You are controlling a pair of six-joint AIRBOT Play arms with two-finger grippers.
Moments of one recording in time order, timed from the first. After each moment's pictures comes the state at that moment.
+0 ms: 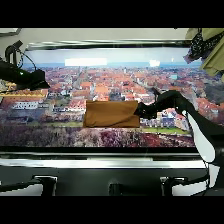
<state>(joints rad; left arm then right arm) 0.05 -1.45 1.74 1.21 -1.51 -1.63 0.04 -1.68 1.19 2.29 -1.09 -1.70</state>
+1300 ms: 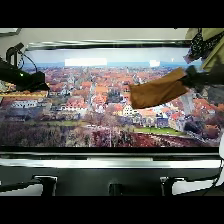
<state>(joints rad) 0.05 -1.45 1.74 1.21 -1.55 -1.62 -0.41 -1.66 1.67 2.22 -1.13 -1.47</state>
